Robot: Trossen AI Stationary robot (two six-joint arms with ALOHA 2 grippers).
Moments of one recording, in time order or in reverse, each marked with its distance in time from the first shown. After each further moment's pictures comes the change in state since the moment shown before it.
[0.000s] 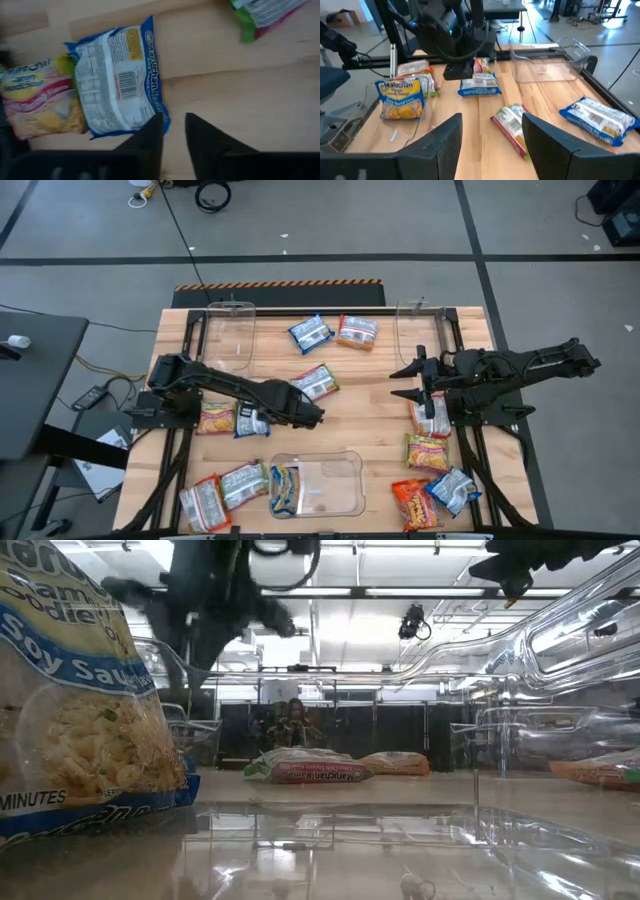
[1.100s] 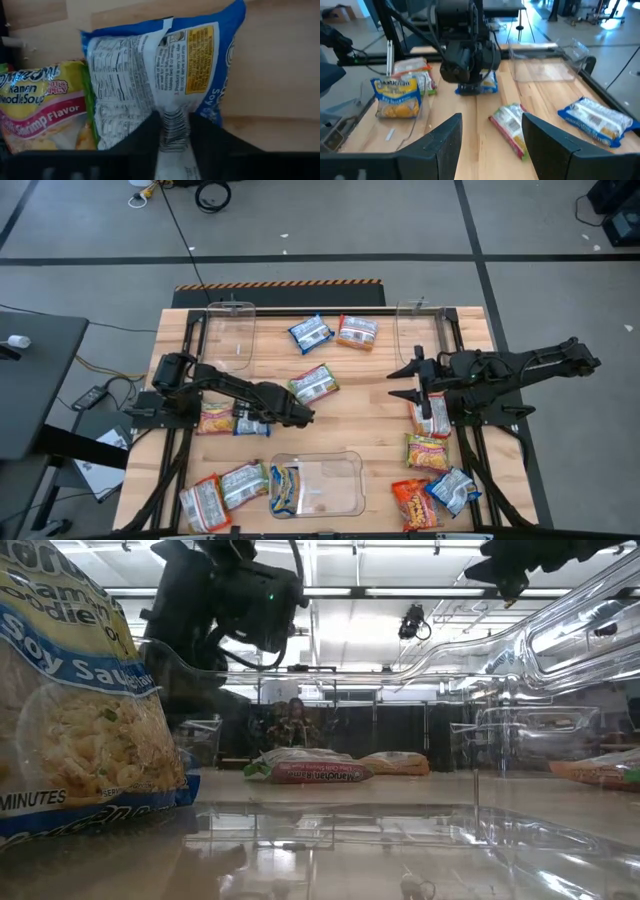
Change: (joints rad) left arm 0.035 0.031 -0.273 0.167 0.017 -0.013; right arm 0.000 0.030 0.000 0.031 0.011 -0.020
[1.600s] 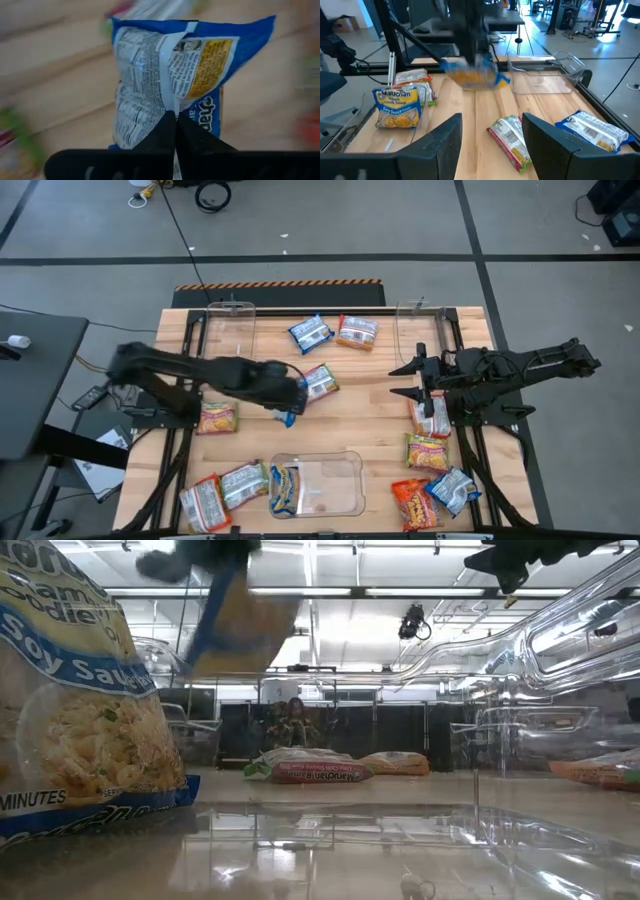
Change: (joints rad) left arm -0.021 -0.384 0.196 0.169 -0.116 0.267; right arm -0.001 -0.026 0.000 0.027 -0.002 -0.025
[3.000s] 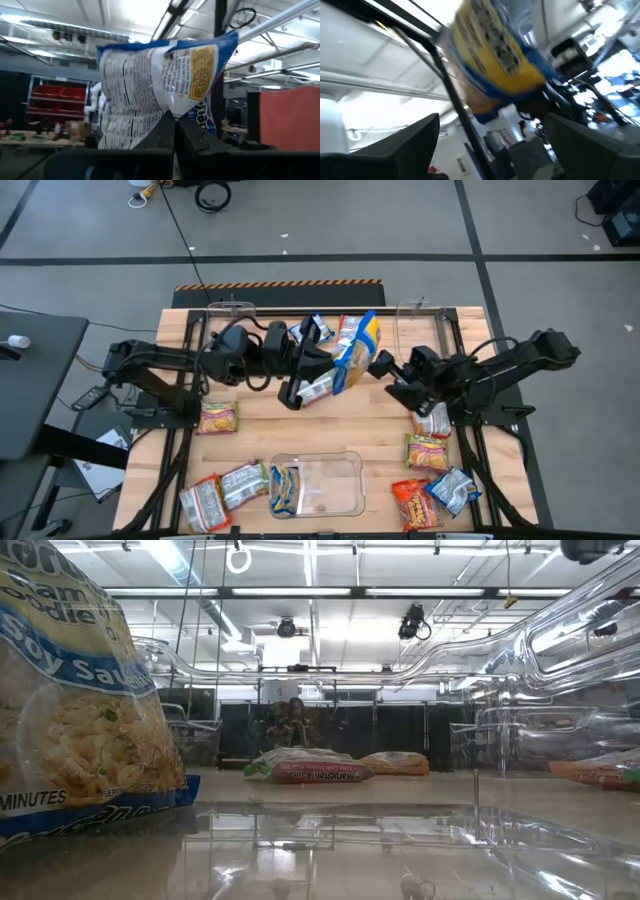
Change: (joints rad) left arm 0.116 -0.024 -0.110 1.736 0.333 1.208; right arm 0.048 0.594 0.035 1.445 -0.134 0.458
